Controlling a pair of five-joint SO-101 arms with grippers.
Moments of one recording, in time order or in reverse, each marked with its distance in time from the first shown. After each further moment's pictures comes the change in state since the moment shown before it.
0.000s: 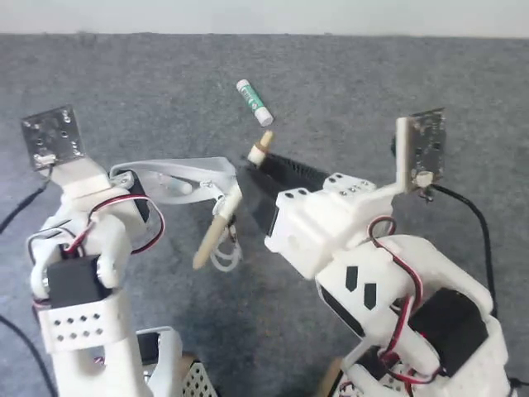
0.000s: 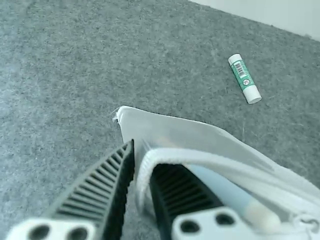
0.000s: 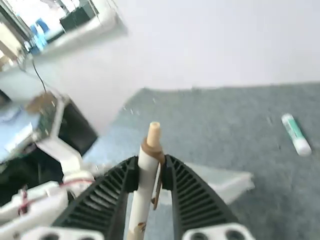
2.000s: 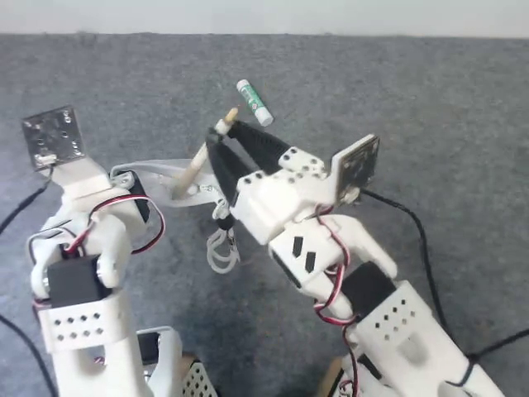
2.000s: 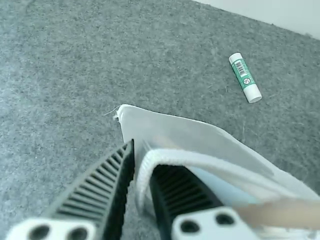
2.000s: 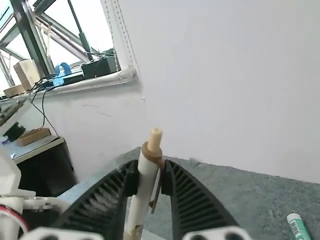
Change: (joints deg) left arm -0.1 0.0 0.0 0.0 0.0; right arm 1.6 0.0 40.4 -56.8 14.6
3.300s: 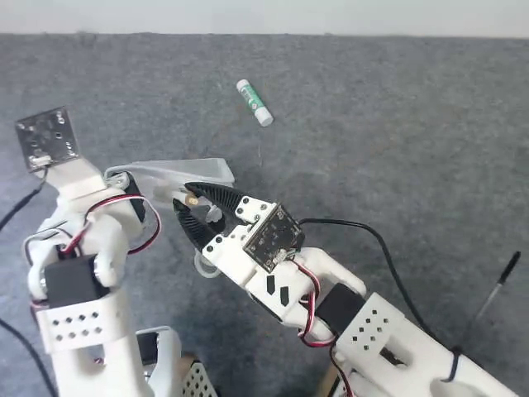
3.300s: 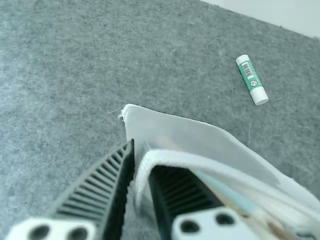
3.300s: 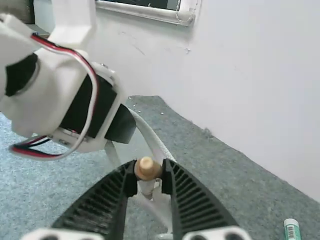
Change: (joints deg) left arm -1.7 0.0 0.1 0.0 0.0; right arm -11.2 0.0 12.8 -5.1 23.3
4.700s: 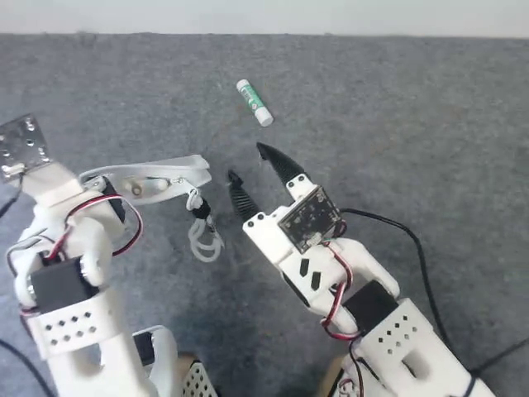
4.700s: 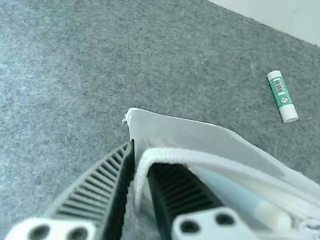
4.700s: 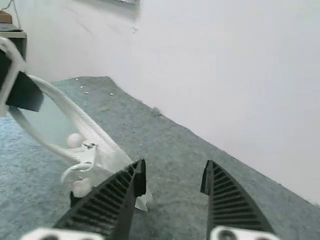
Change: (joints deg) left arm -7.4 0.0 0.0 0.0 -0.7; right arm 12.2 -9.2 0.1 11.9 2.2
